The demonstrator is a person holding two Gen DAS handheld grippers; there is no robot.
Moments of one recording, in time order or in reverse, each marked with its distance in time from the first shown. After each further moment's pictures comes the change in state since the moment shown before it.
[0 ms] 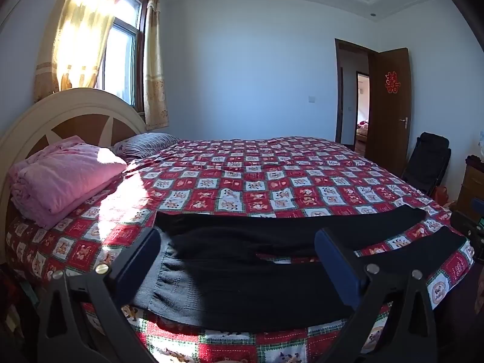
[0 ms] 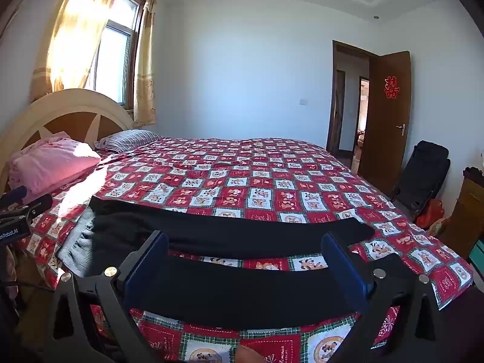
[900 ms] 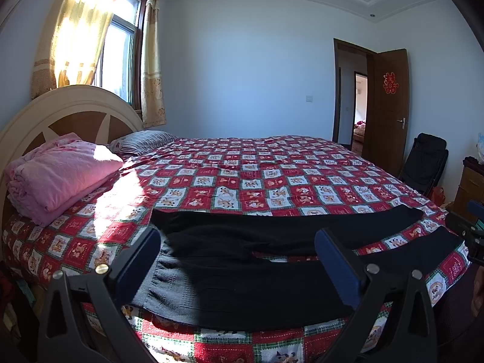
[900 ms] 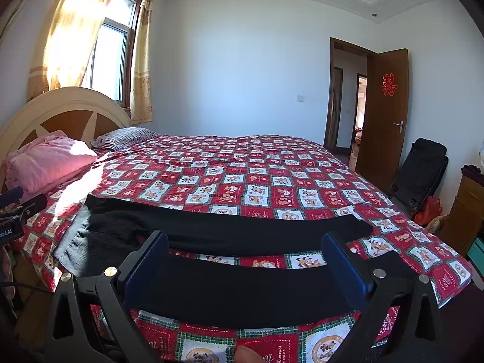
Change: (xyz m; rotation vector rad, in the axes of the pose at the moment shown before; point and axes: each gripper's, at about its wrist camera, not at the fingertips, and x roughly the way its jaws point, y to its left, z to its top) left arm 0.003 -0.006 -0.004 -0.010 0.002 -0.013; right arm 0.005 -0.003 -0.003 0.013 0.016 -0.010
